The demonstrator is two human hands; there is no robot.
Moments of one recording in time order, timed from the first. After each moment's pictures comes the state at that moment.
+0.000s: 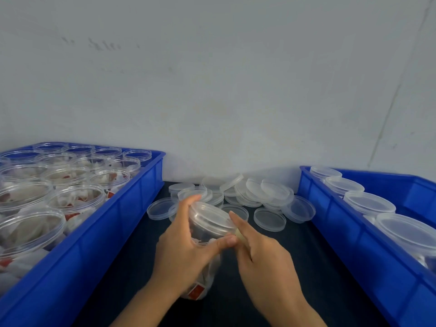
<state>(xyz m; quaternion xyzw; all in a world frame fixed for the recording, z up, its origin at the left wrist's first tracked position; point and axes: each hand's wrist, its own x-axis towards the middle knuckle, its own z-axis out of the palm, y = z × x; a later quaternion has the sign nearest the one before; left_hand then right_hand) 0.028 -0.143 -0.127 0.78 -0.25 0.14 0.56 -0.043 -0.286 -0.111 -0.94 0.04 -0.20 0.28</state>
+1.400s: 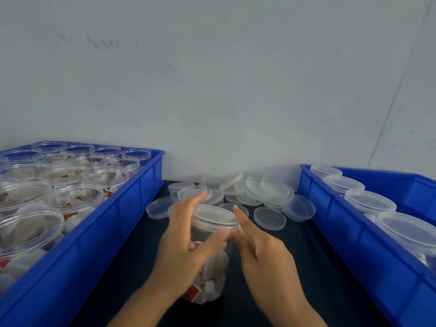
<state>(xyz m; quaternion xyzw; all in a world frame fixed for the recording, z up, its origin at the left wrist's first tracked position) 0.025 -0.140 -0.126 0.75 -0.29 0.12 0.58 -0.042 -0.287 -0.113 -0.93 0.03 -0.21 0.31</state>
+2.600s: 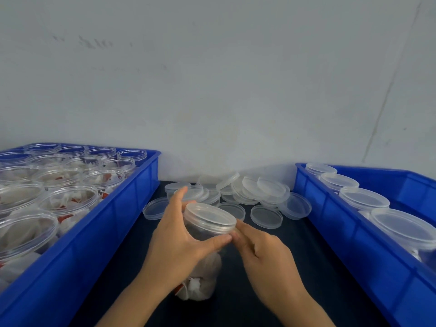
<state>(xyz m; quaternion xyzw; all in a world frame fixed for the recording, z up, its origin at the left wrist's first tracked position) 0.032 -0.137 -0.116 0.80 -0.25 0.13 0.53 -0.041 -0.296 -0.113 -0.94 0.02 -0.20 0.28</state>
